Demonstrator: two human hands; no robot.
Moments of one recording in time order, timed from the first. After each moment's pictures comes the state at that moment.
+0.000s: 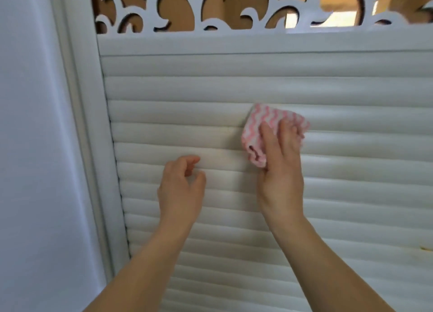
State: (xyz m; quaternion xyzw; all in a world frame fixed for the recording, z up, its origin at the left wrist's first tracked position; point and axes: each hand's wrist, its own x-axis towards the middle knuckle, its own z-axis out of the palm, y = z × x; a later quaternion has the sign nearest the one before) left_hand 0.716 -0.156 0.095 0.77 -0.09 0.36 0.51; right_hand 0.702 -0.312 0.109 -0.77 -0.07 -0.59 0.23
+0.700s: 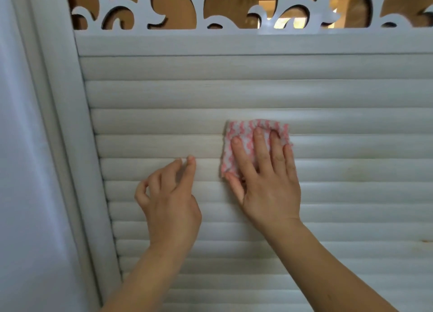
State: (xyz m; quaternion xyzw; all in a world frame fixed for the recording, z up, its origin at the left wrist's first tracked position) left_hand 0.746 -0.129 0.080 0.82 -0.14 0.50 0.23; right_hand 0.730 -0.290 0.097 -0.78 0.00 -0.61 -0.10
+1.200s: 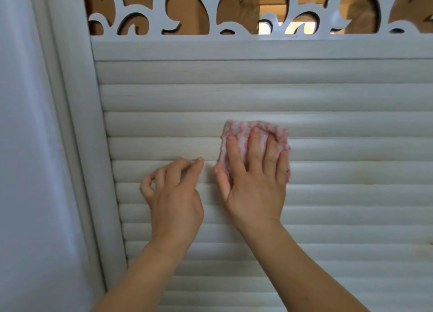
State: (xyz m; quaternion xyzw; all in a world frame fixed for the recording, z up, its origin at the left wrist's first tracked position) left_hand 0.754 -0.113 0.090 0.79 -0.18 0.54 0.24; right_hand 0.740 -0.241 0.103 -0.78 0.08 -0.62 -0.04
